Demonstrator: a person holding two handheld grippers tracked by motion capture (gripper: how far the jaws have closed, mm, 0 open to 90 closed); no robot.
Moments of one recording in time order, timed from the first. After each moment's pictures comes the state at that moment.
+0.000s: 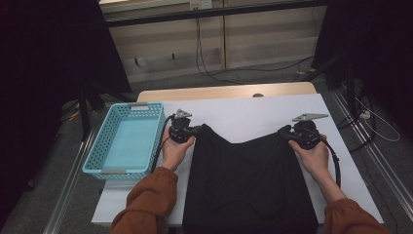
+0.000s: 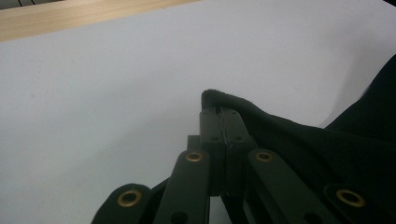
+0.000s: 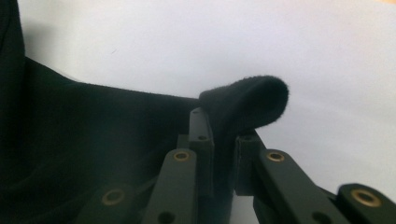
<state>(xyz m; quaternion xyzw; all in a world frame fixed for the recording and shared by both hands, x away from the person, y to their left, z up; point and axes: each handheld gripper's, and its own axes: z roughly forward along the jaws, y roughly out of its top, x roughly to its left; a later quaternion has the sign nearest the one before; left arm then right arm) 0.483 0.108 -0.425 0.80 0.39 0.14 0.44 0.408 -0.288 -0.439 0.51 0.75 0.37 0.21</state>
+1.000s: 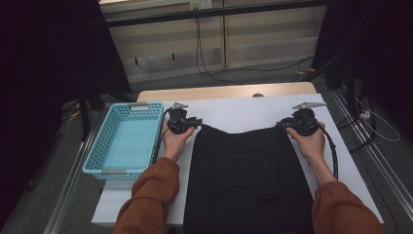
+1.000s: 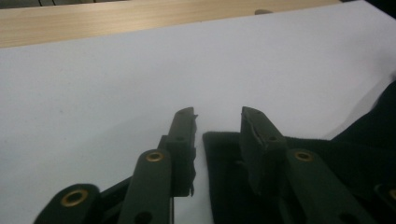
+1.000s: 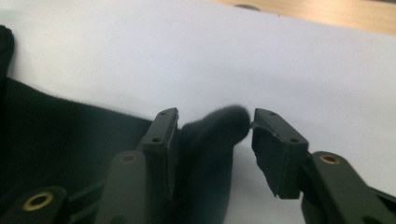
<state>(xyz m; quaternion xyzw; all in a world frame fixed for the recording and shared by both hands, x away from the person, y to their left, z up) 0.522 0.115 -0.435 0.77 0.43 0.13 0.45 0.452 -0.302 -0.440 0.53 0.73 0.38 0.23</state>
